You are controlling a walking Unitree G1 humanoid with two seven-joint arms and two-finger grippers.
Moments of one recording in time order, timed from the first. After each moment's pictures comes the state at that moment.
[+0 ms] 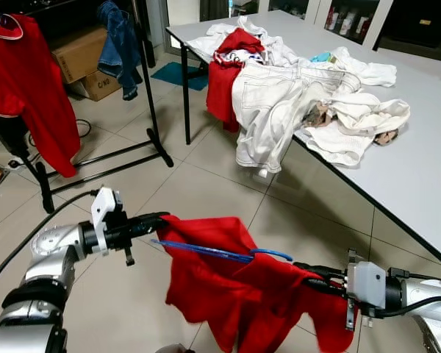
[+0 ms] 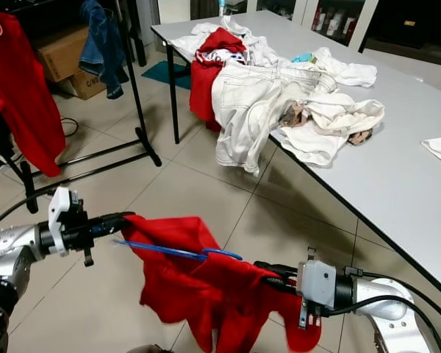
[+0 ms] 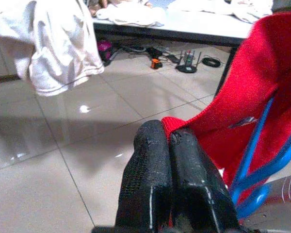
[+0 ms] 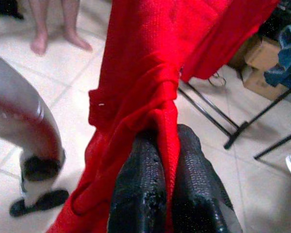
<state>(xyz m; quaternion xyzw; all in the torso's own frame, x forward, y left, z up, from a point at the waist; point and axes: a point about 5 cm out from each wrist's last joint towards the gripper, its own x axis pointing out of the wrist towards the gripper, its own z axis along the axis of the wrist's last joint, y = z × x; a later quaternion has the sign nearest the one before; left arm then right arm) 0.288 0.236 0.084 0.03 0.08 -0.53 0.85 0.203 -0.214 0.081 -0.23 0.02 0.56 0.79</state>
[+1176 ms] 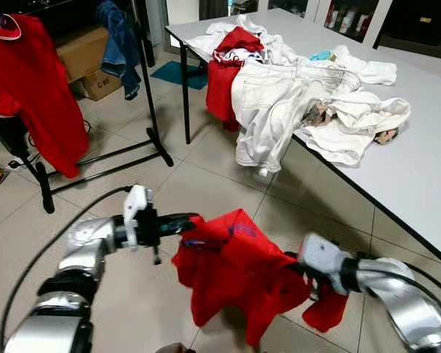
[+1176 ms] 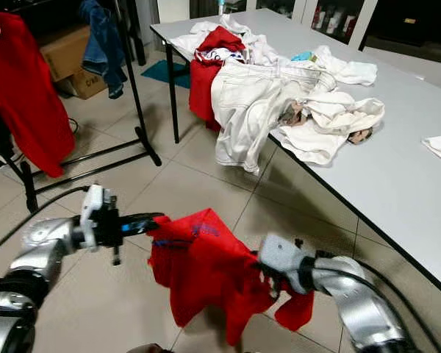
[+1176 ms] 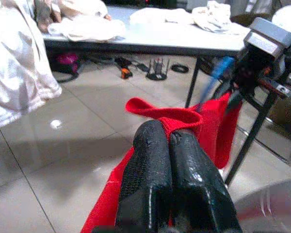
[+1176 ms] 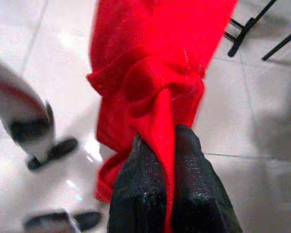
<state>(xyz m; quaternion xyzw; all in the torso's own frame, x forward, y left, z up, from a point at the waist) 0.298 0.180 0.081 0.01 0.04 -0.59 0.81 0.239 -0.180 0.062 -0.23 0.22 0.47 0.83</state>
